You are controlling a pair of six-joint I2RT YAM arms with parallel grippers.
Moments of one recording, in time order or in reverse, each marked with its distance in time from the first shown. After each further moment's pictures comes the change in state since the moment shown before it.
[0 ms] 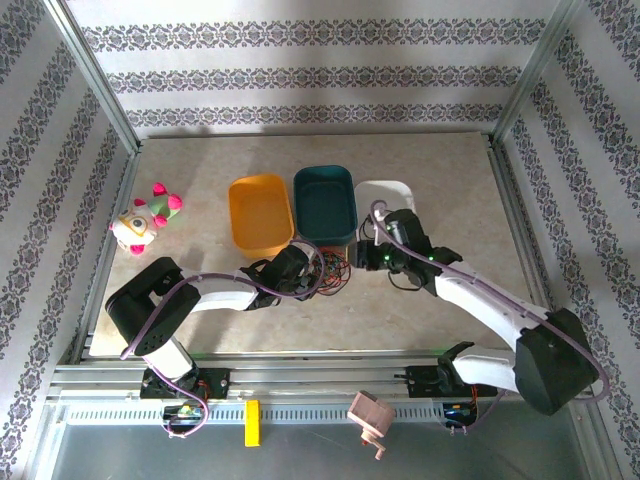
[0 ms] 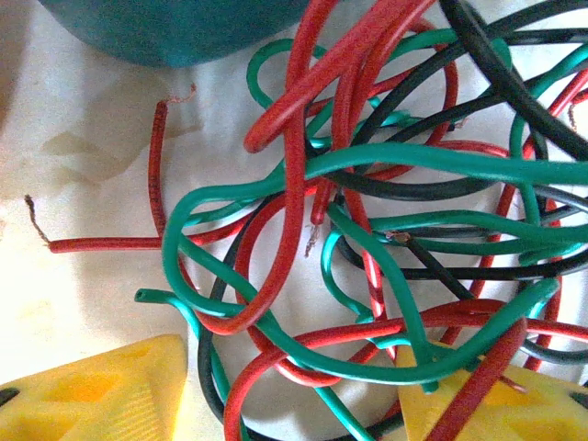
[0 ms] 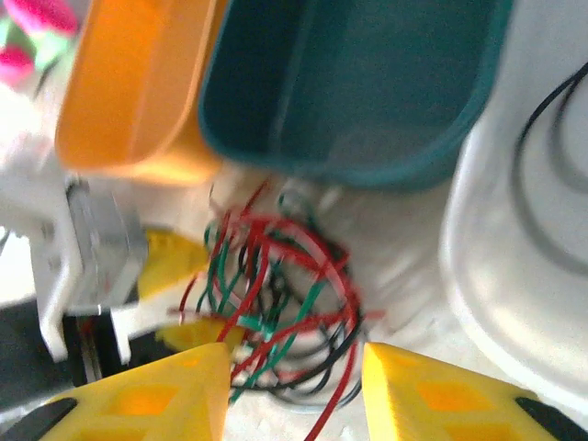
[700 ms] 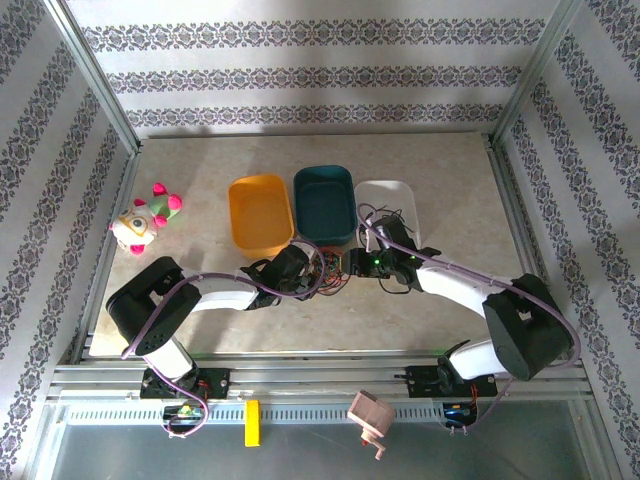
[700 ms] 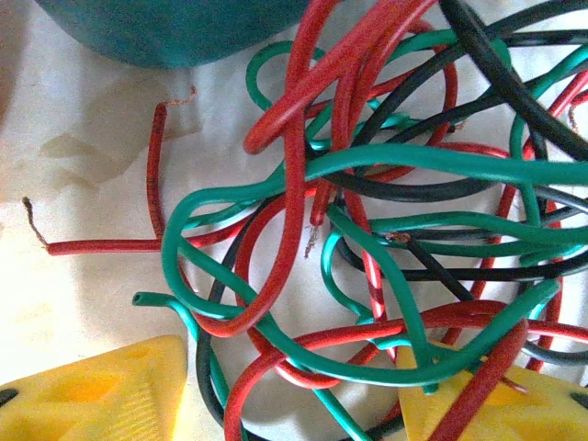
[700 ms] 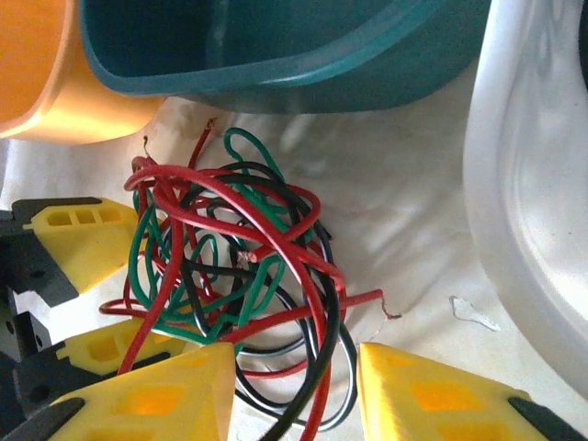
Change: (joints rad) left arm 0.000 0.005 0.004 0.000 0.002 0.000; right arm 0.007 0.196 -0.028 0.132 -0.031 0.103
